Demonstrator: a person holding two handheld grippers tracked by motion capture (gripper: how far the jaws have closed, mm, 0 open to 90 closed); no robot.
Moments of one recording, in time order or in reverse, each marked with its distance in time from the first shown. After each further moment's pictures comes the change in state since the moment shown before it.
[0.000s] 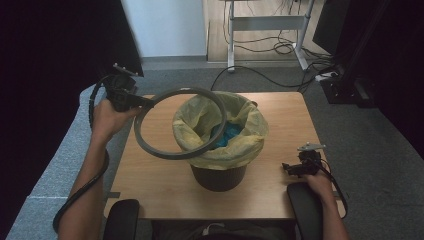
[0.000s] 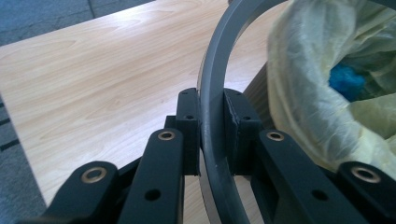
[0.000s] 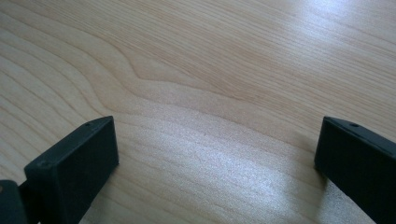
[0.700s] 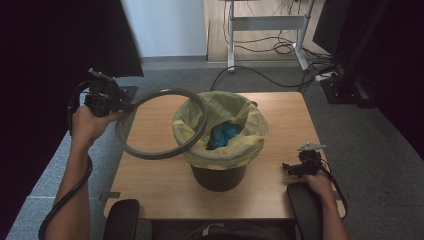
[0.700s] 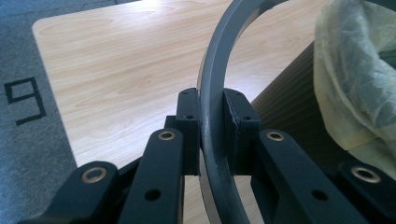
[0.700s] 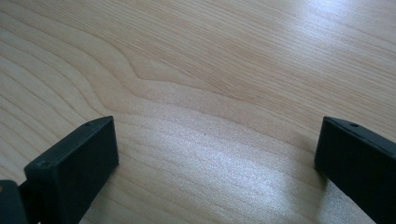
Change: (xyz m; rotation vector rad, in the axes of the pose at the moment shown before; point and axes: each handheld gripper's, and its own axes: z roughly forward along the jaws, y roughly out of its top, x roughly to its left) left arm 0.038 -0.031 -0.026 -0.017 0.043 -0.096; right arm 0.000 0.000 0.000 -0.001 0.000 0.000
